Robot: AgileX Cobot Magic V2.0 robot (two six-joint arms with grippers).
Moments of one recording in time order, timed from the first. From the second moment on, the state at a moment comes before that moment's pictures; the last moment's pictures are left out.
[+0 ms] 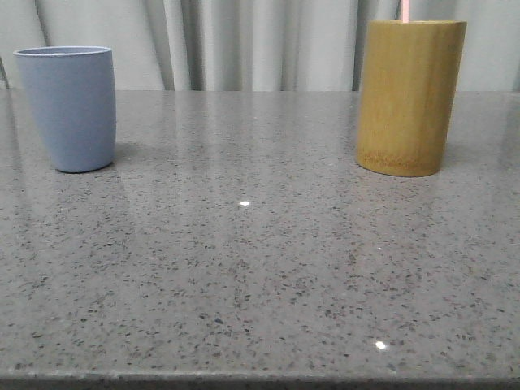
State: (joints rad) left arm 0.03 0.49 -0.58 -0.02 0.42 -0.11; right arm -0.03 0.51 -0.62 -0.03 0.53 0.15
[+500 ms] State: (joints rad) left arm 0.03 0.63 -0.70 -0.03 0.50 -0.07; right arm -0.03 0.51 -0.63 -0.03 0.51 0.15
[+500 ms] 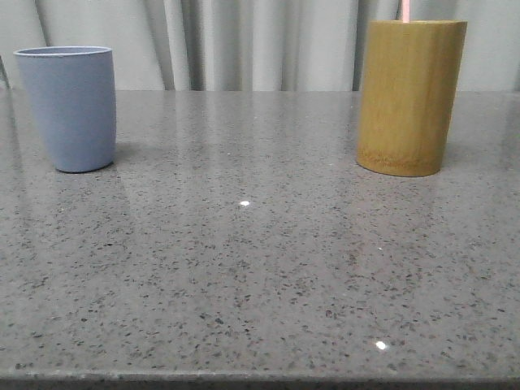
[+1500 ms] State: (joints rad) left arm -0.17 1.50 -1.46 -0.22 0.93 0.13; right arm -0.03 0.51 -0.63 -0.02 0.51 0.15
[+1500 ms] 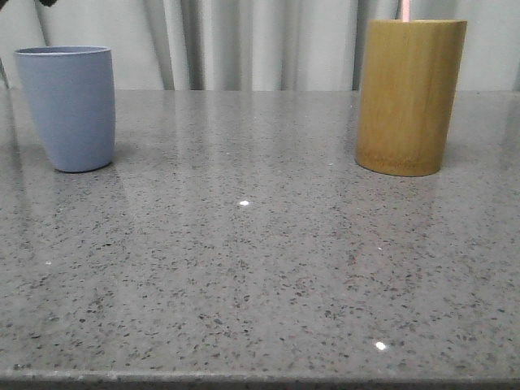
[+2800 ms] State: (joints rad) left arm -0.21 1.65 -1.53 -0.23 1.03 0.12; right arm -0.03 0.51 -0.63 -0.02 0.51 0.15
